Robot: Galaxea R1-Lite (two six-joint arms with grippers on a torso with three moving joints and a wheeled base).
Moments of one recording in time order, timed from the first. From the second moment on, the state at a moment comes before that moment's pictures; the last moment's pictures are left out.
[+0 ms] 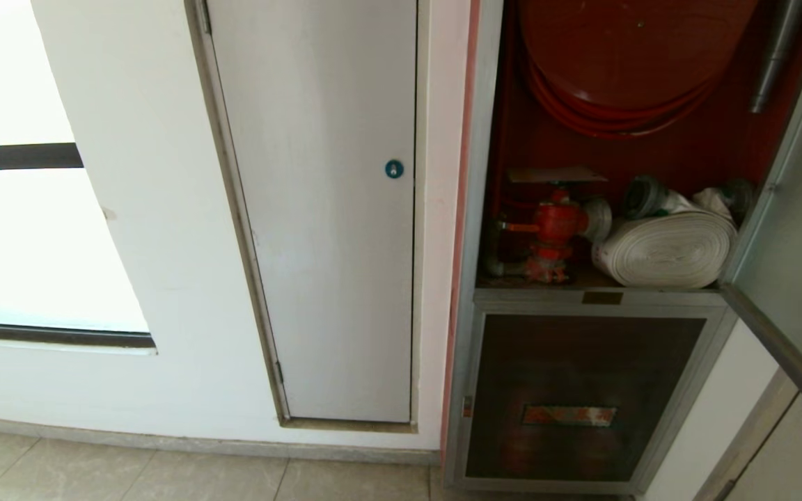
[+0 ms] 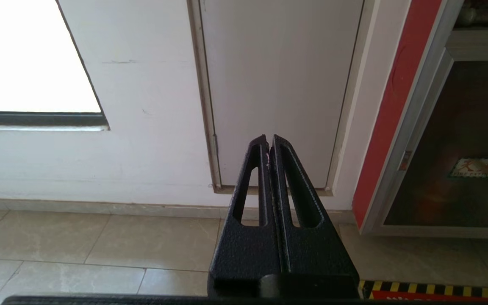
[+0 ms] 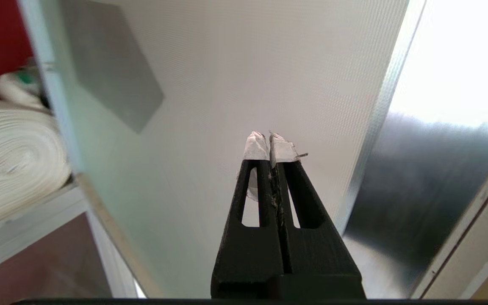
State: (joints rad) left arm 0.00 0.00 0.00 0.01 -0.01 0.01; right arm -0.50 1.23 -0.65 -0.76 -0.62 -0.22
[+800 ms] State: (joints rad) left arm 0.00 0.00 0.00 0.01 -0.01 0.01; right arm -0.56 1.21 -0.61 -0.72 -0.24 -0.07
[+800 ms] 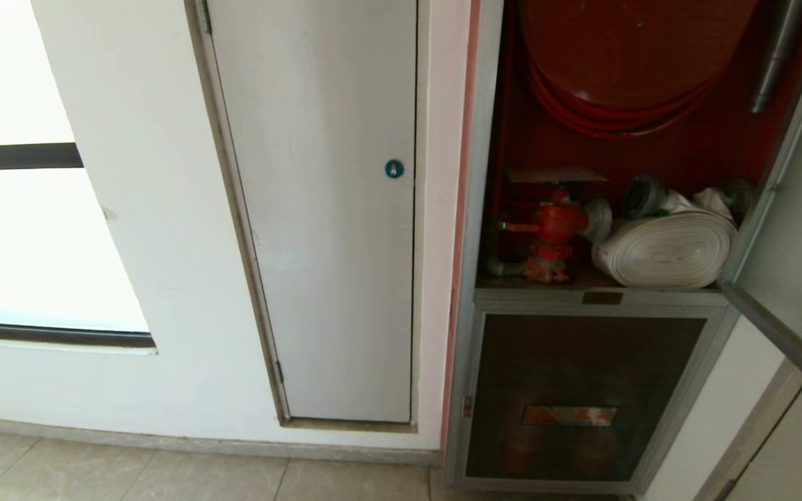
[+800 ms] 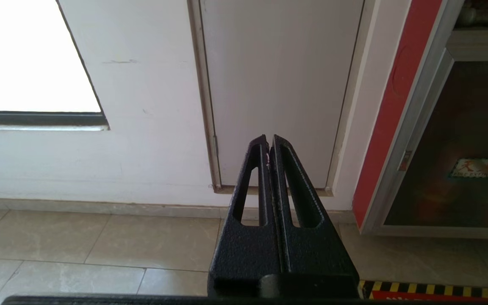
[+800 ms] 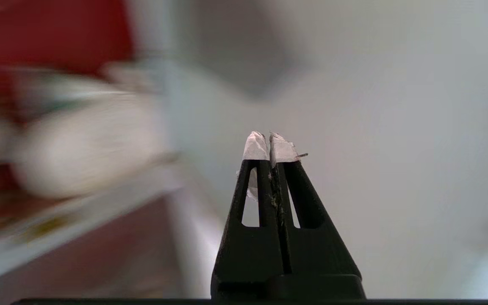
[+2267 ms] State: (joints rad) left arm 0.00 0.00 0.00 0.01 -0.01 0.01; right arm -0.04 0.26 -0.46 0.20 0.26 0.00
